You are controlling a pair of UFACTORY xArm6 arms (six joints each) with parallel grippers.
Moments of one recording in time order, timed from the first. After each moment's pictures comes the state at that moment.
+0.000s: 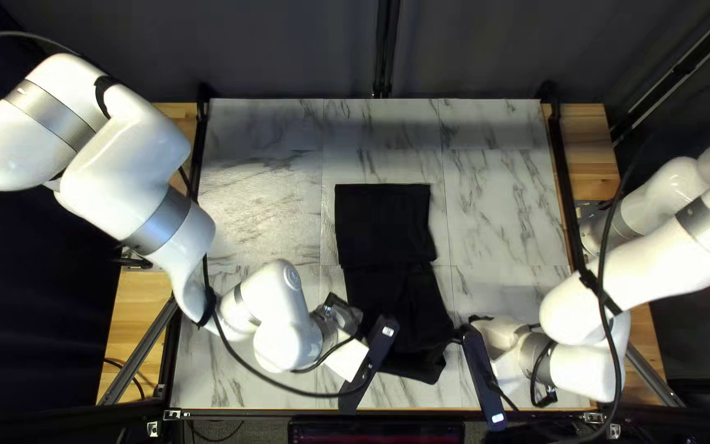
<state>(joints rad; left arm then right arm) -0.48 0.14 -0.96 0.67 0.65 -0.45 0.72 -0.08 -0.65 -0.97 0.73 1.03</state>
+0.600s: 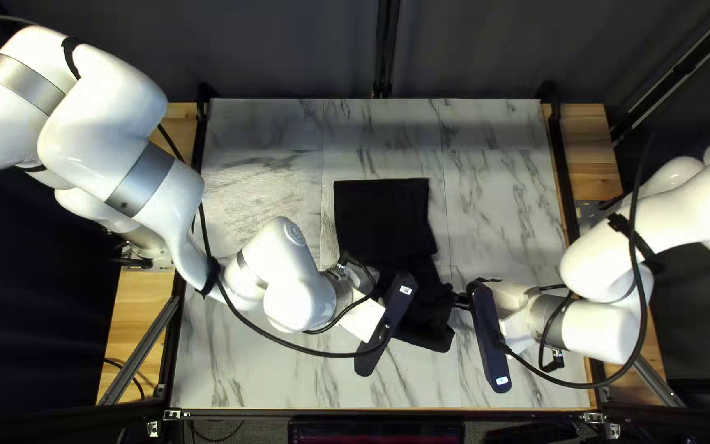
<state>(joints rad) -0.43 0.07 -0.95 0.67 0.70 -0.37 0.69 -0.20 -0.60 -0.94 0.78 0.96</state>
